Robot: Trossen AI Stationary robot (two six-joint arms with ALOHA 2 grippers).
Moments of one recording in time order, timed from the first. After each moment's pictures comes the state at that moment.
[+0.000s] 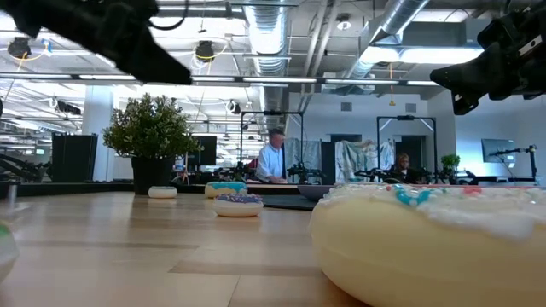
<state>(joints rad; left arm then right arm) -0.11 0.82 0.40 0.13 -0.41 0.02 0.03 0.03 0.02 0.00 0.04 0.08</state>
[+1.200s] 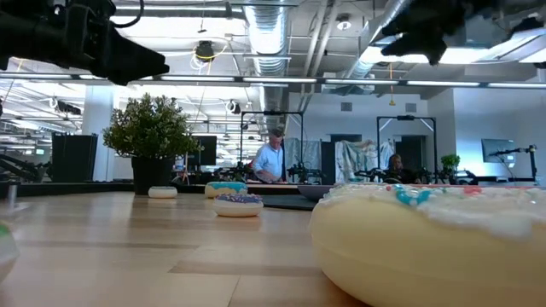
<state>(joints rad) -0.10 0.47 0.15 0.33 -0.38 0.14 0.20 0.90 0.75 -0.35 0.34 0.35</state>
